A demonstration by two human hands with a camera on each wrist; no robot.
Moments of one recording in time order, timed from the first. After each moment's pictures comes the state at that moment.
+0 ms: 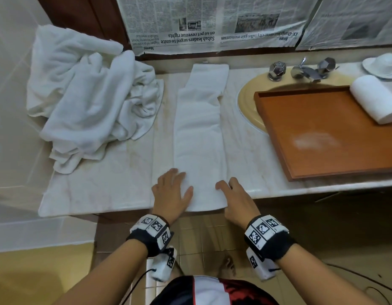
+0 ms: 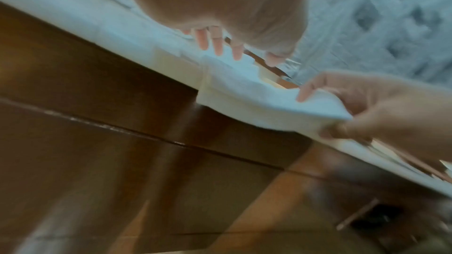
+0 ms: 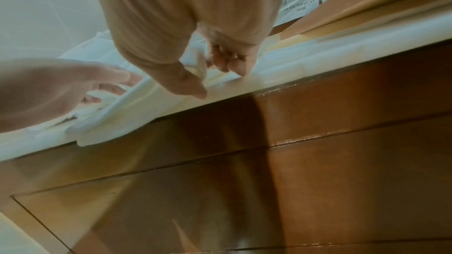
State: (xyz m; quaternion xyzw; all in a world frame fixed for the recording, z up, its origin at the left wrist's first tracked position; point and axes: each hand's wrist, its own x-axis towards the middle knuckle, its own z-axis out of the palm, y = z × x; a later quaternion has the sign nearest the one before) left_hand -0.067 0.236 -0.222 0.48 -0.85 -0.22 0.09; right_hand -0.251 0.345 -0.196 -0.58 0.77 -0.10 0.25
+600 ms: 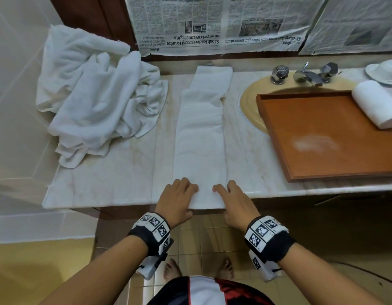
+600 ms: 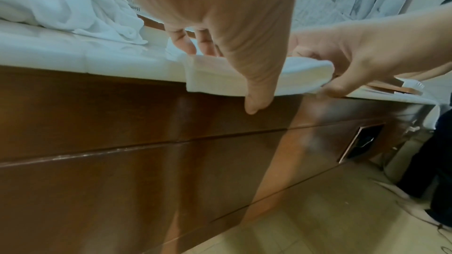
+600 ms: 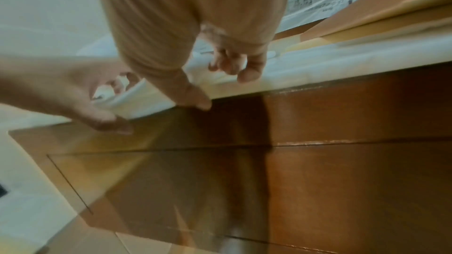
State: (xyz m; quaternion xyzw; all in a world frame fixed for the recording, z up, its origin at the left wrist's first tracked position) left_hand -0.066 0.250 -0.220 0.31 -0.95 -0.09 0.01; right_hand -0.249 0.354 -0.196 -0.63 0.75 -0.02 0.21
